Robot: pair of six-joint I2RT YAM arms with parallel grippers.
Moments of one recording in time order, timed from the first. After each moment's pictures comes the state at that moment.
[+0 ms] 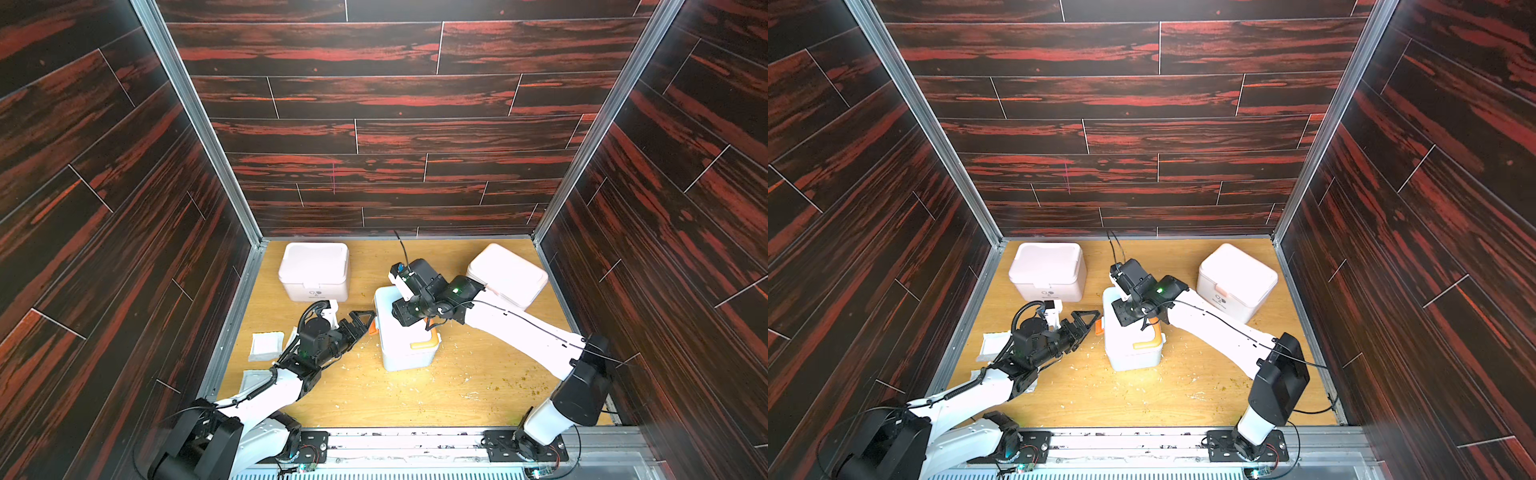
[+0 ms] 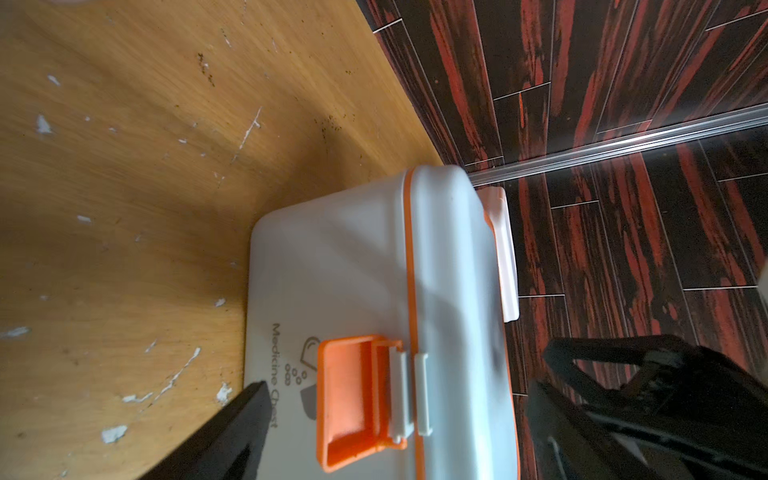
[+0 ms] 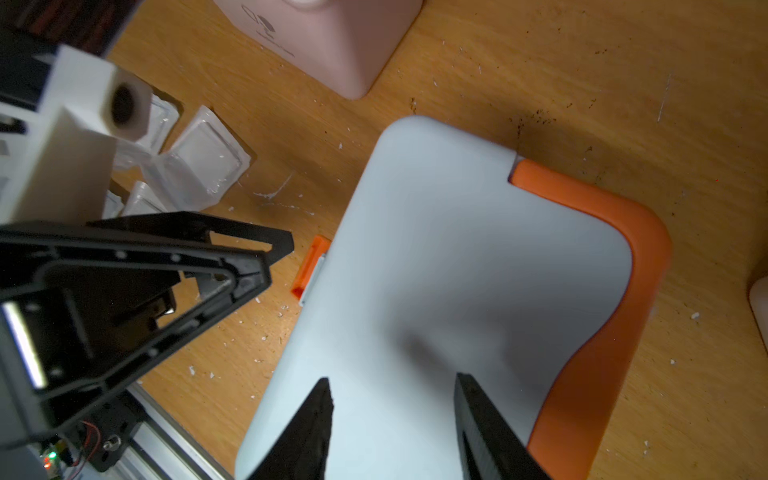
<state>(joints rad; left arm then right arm) -0.44 1.15 0.32 0.54 0.31 -1.17 0.89 1.66 1.52 -0.85 0.04 0.27</state>
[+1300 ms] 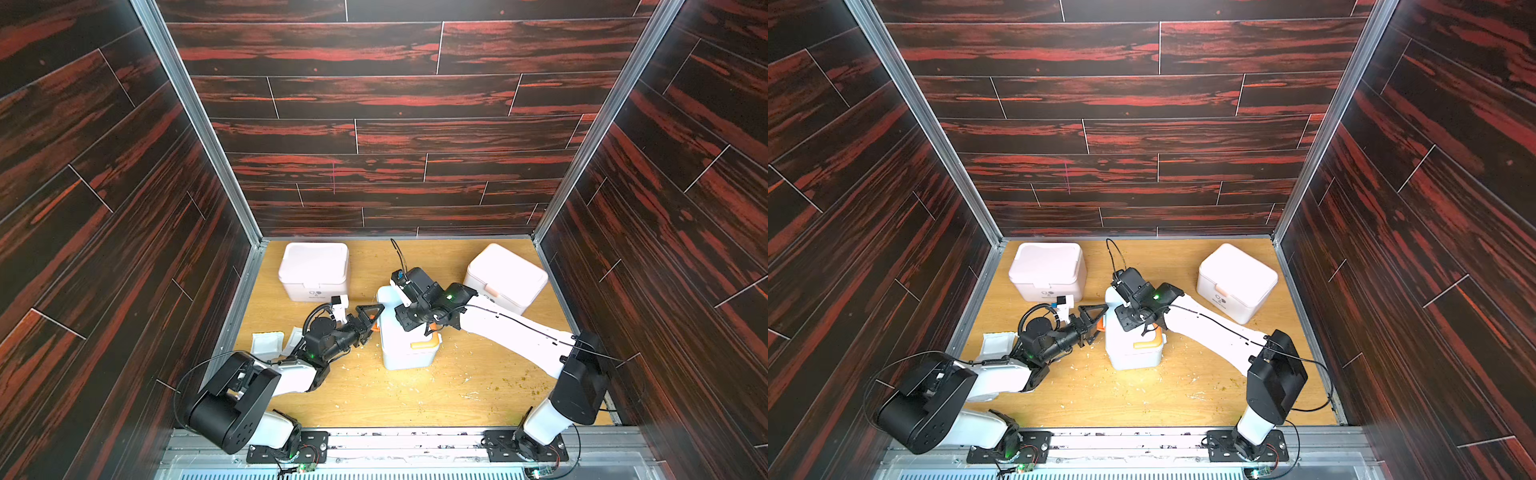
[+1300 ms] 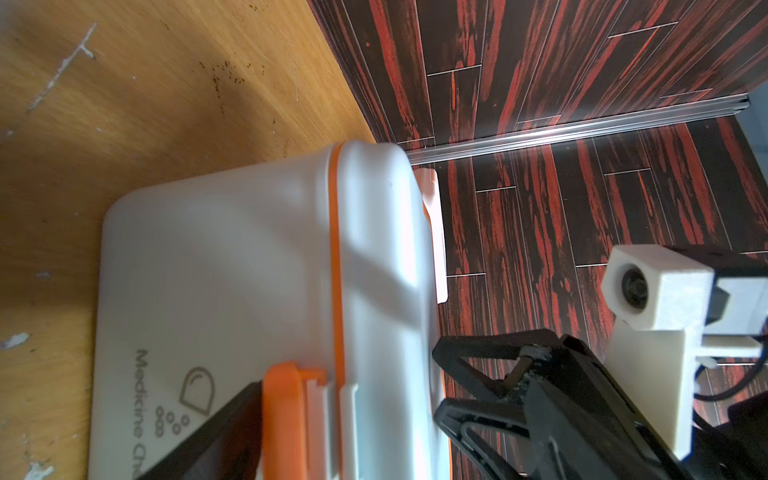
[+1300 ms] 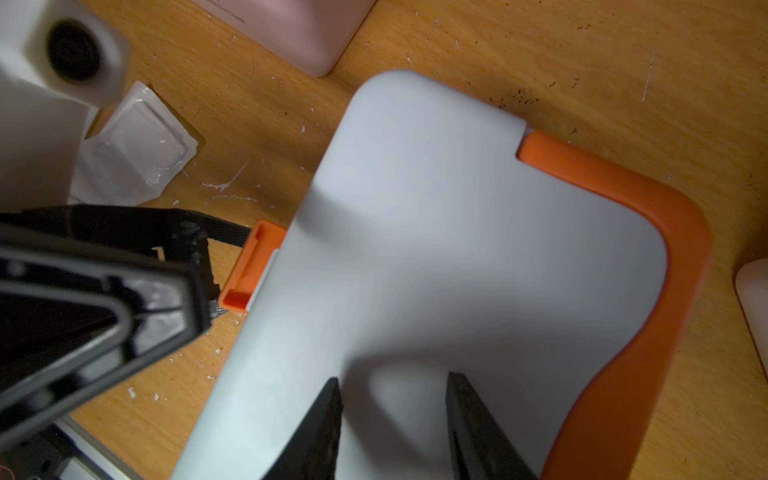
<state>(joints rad) -0.45 1.42 0.31 1.00 0.44 -1.34 0.90 1.66 1.42 -0.77 0.09 0.27</state>
